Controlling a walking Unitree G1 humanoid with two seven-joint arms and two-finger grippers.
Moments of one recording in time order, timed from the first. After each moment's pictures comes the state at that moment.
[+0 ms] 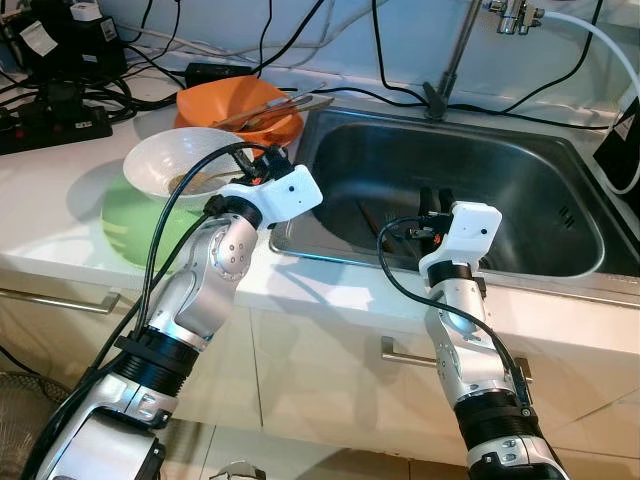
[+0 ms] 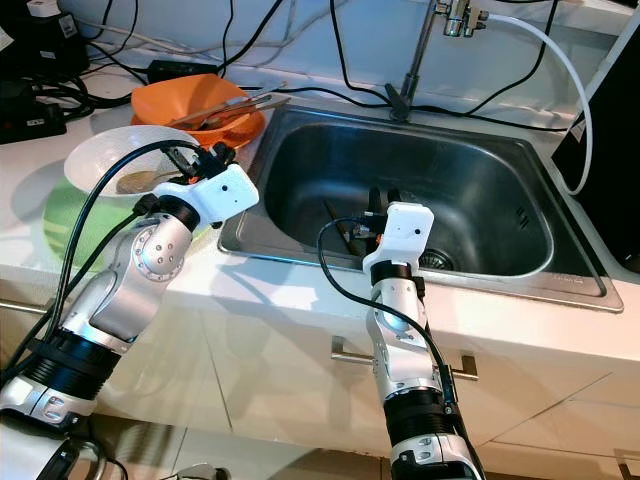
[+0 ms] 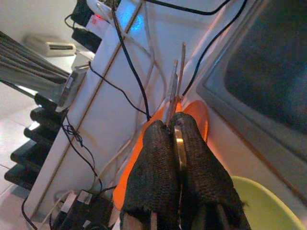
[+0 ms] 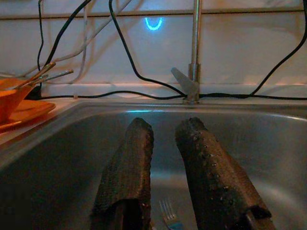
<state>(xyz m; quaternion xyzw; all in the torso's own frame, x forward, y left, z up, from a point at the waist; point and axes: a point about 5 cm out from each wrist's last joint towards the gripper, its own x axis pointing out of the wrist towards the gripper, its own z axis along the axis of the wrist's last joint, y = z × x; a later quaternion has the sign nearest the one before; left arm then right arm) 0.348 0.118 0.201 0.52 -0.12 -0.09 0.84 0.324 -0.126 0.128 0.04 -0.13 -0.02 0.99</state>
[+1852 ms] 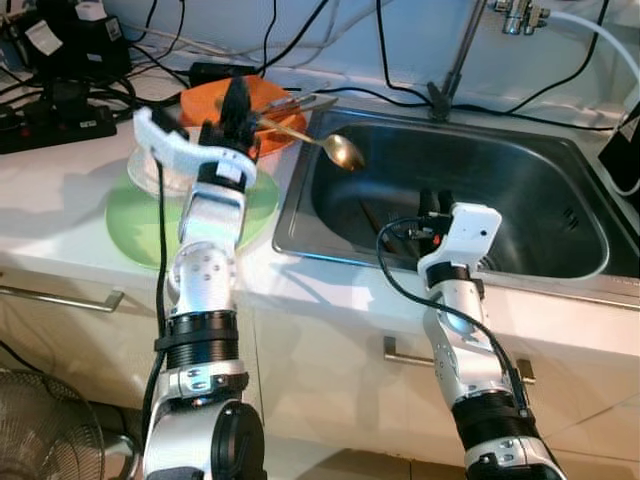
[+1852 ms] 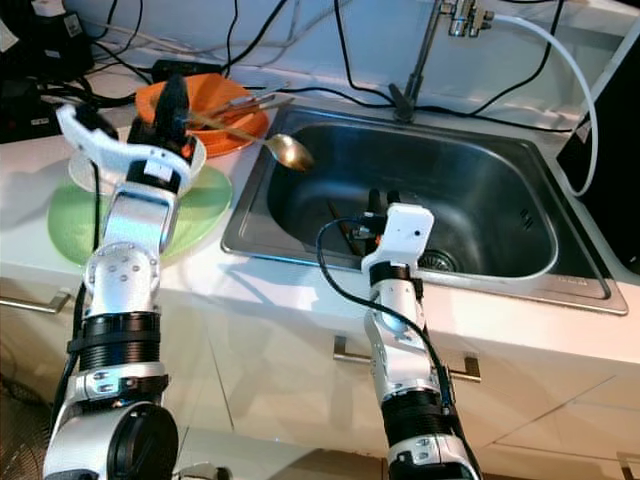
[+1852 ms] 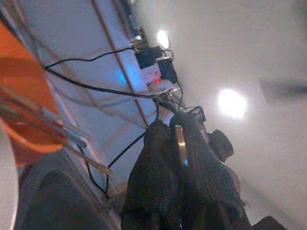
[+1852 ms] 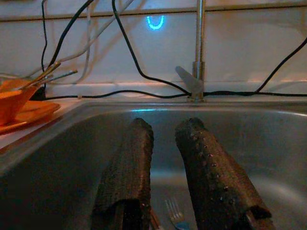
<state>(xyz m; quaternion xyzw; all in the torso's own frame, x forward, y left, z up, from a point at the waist) 0.359 0.130 0.234 -0.55 -0.14 -0.14 0.81 0.323 -0.124 0.127 0.05 -0.13 -0.02 0.99</state>
